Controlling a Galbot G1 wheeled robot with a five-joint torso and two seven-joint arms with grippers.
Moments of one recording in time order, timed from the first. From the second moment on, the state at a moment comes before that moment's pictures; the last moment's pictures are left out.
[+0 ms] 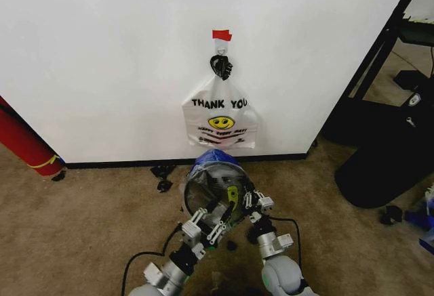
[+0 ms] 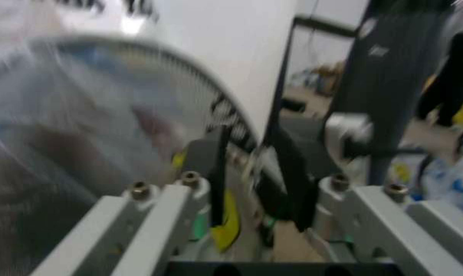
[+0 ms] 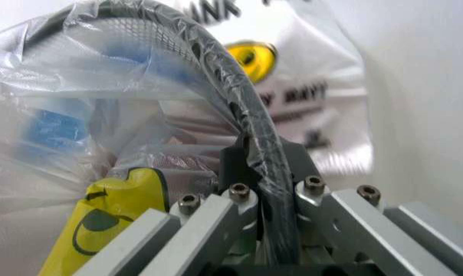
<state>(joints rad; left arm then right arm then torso) 1.54 -1.17 -0.11 -1.98 -0.25 -0.34 0.14 -1.30 1.41 0.18 1.59 0.19 0.55 -0.02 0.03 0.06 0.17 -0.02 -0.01</state>
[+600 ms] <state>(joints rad) 1.46 -1.20 -0.05 -2.02 -0.31 -0.03 -0.19 -1.28 1.39 0.18 1.59 0.13 0.62 -0.12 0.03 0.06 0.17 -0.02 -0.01</state>
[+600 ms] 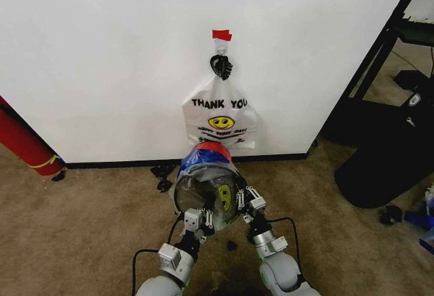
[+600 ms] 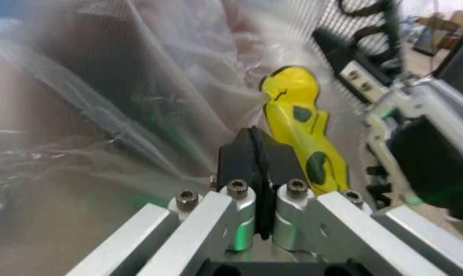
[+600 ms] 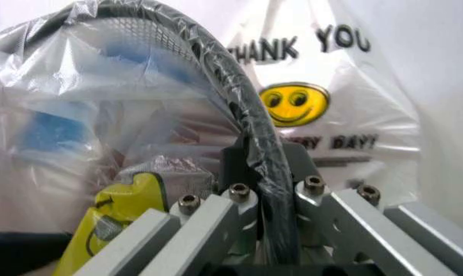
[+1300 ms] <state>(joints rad) 1.43 -1.22 -0.05 -2.01 -0.33 0.00 -0.23 -1.29 1.41 0.18 1.56 0.13 0.65 -0.18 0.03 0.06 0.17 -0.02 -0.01</state>
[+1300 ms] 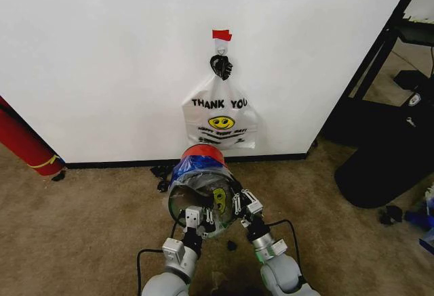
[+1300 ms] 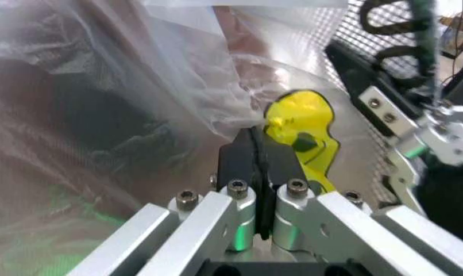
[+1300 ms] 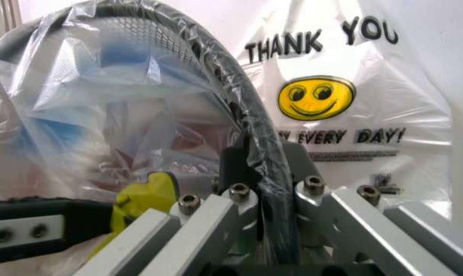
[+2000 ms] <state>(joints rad) 1.42 -1.23 -0.07 -1.98 -0.34 -0.02 -0.24 -1.29 1.43 0.18 1.55 0.17 0.66 -0.22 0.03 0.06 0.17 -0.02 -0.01</state>
